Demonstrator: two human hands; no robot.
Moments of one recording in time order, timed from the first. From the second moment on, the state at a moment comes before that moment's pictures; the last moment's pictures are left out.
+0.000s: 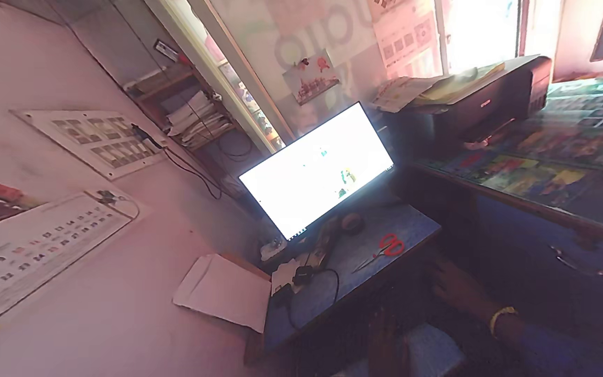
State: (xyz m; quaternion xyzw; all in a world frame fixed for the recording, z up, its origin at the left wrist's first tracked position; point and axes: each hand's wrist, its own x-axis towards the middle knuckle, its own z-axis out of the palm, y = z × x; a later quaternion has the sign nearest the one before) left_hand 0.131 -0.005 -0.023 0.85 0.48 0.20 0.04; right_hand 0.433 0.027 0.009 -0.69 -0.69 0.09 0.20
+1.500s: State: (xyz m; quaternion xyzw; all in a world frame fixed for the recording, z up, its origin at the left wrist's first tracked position) left_hand 0.126 -0.002 -0.028 0.84 0.49 0.21 0.09; right_hand 0.425 0.024 0.005 -0.69 -0.70 0.01 0.18
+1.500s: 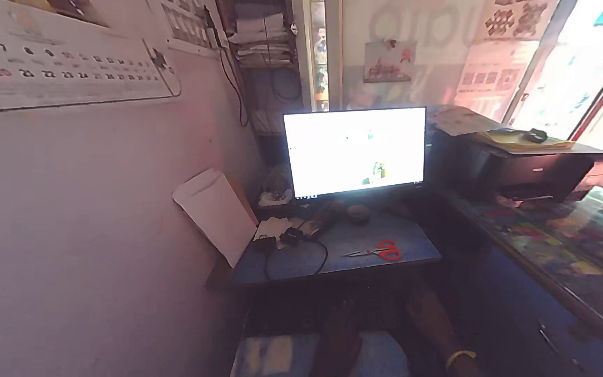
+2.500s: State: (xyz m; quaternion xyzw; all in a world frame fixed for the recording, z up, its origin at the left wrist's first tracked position) left_hand 0.130 -0.014 0.001 0.83 0.50 0.20 0.12; right_hand 0.426 0.034 0.006 -0.72 -0.67 0.01 0.19
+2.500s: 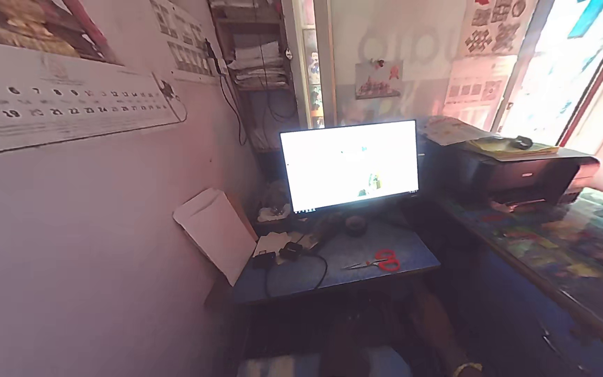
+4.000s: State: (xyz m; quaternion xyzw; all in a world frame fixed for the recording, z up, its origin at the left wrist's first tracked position) left_hand 0.128 -0.011 -0.014 0.84 0.49 0.21 0.11; right_hand 0.426 0.024 0.008 -0.71 -0.67 0.06 0.19
